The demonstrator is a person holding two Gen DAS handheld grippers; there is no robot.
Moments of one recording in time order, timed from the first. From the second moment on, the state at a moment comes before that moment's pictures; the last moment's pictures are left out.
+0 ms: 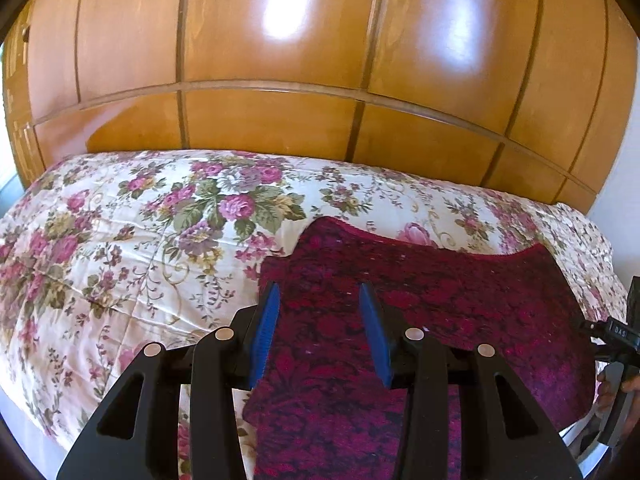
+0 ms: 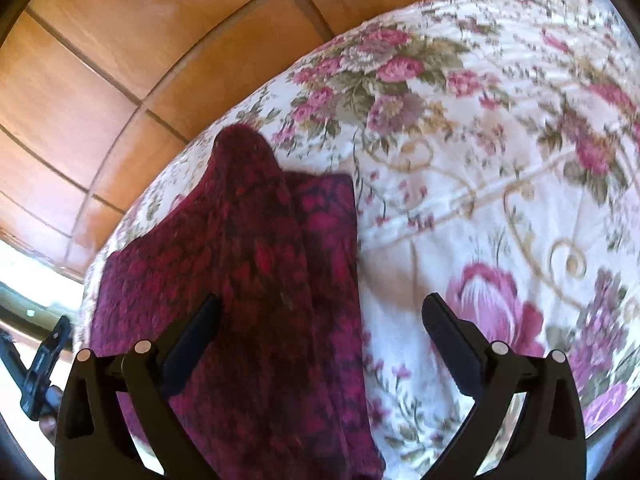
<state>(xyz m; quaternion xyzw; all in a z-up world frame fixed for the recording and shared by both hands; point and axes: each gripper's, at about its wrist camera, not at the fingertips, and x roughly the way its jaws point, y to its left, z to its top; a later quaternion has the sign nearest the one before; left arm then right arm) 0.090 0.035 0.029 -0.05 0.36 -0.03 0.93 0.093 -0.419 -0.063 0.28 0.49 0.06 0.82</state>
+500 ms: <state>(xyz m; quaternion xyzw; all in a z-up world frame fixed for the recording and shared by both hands) 0.084 -0.034 0.009 0.00 0.38 -0.12 0.91 0.056 -0.415 -0.078 0.30 0.50 0.17 0.79</state>
